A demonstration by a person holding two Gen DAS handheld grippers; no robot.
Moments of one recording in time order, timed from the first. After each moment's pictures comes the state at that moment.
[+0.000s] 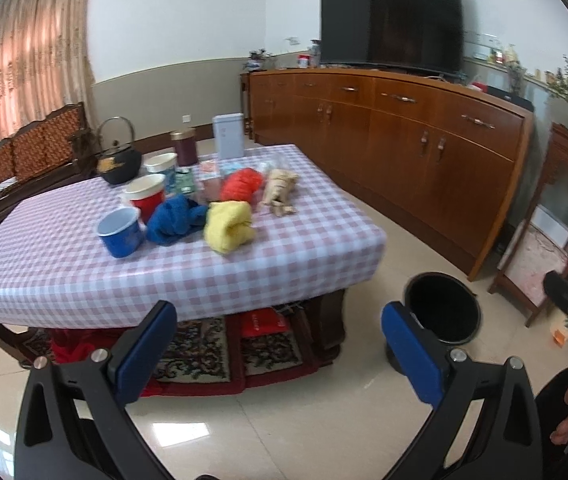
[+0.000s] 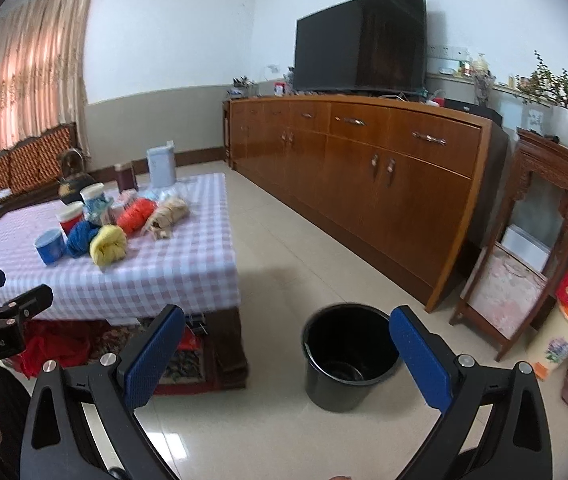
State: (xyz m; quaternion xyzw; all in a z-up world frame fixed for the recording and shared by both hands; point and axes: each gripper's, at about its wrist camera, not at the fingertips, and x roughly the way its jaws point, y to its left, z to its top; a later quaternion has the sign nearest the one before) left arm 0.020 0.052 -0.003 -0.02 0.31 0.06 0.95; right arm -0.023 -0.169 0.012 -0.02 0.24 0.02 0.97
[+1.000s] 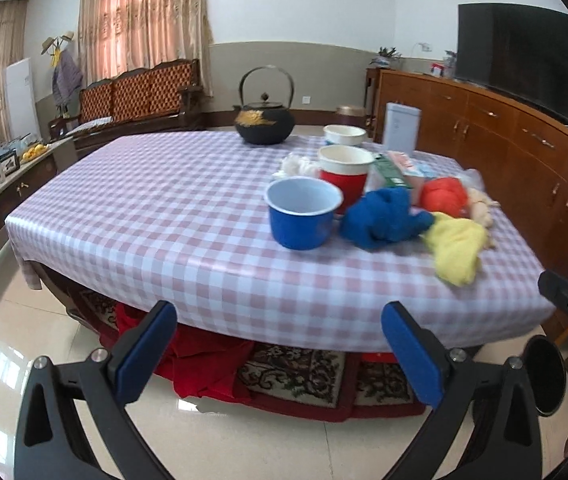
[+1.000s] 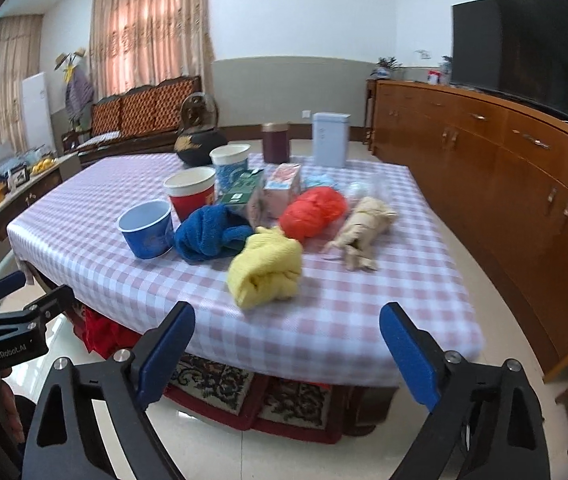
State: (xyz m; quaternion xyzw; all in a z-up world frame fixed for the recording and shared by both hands) left arm 0.058 0.237 -0.055 -0.10 0.31 0.25 0.91; right arm 0.129 0.055 -0.031 -0.09 0.29 0.26 0.92
